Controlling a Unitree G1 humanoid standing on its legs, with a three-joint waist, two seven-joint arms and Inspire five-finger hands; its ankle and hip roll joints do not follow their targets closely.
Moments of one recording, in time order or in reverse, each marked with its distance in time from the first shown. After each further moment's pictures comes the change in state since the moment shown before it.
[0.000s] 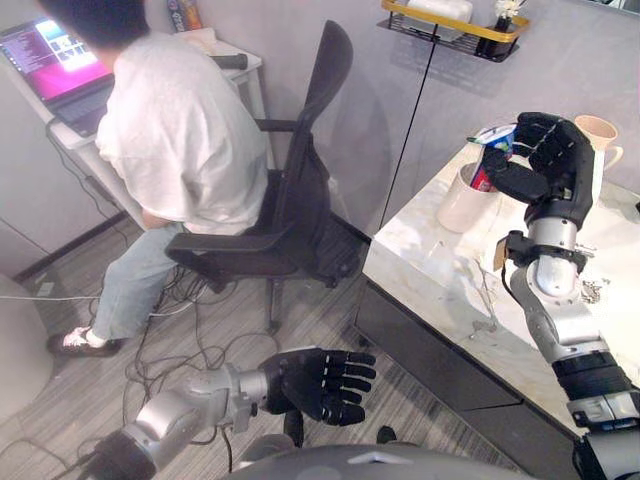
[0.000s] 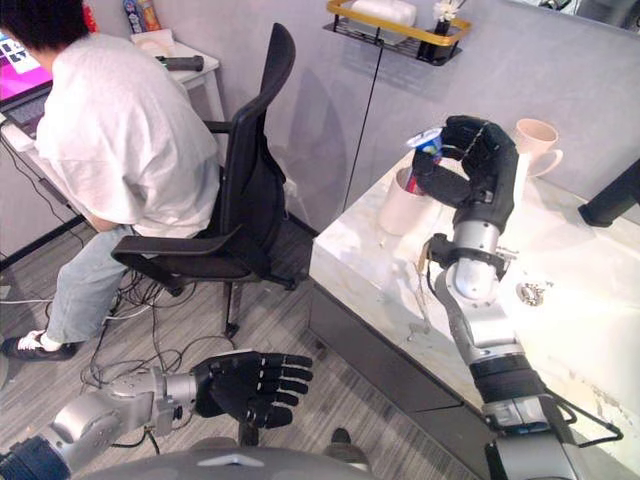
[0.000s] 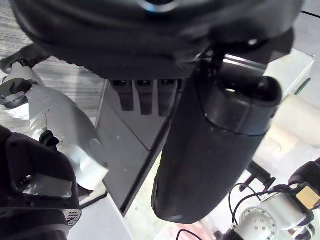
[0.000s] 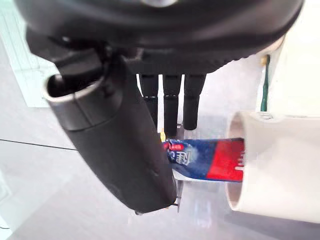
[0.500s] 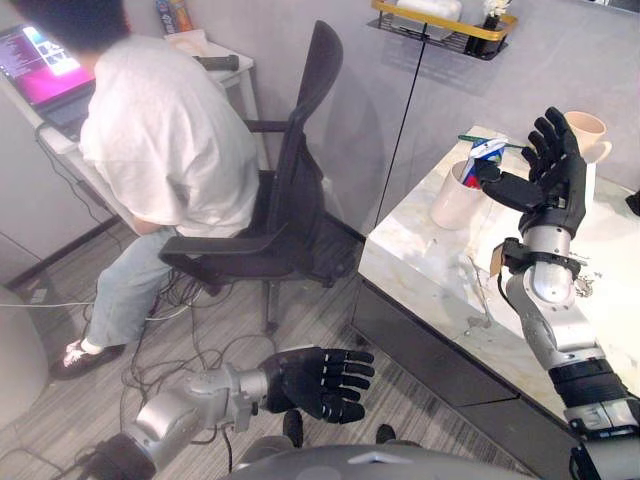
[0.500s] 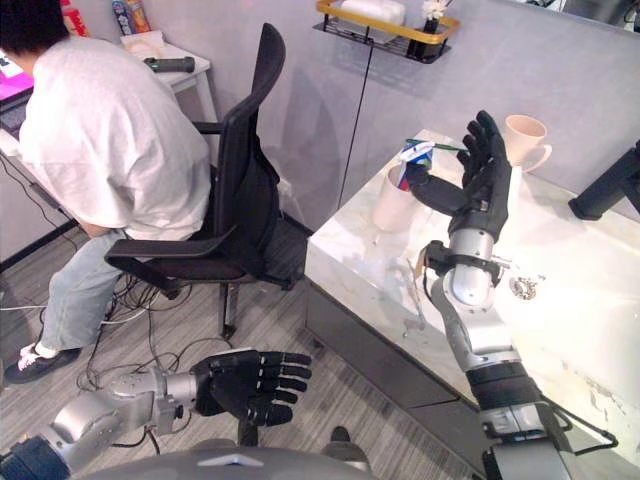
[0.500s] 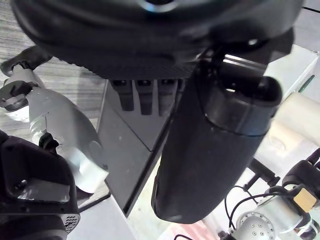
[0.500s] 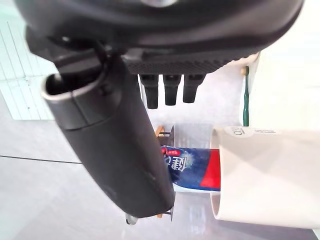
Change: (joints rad) left arm 0.000 -0.001 0.000 -0.002 0.000 0.000 0.015; right arm 0.028 0.021 -0.004 -0.029 0.043 0.024 -0.003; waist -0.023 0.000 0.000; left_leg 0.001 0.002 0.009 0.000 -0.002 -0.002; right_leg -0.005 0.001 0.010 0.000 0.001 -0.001
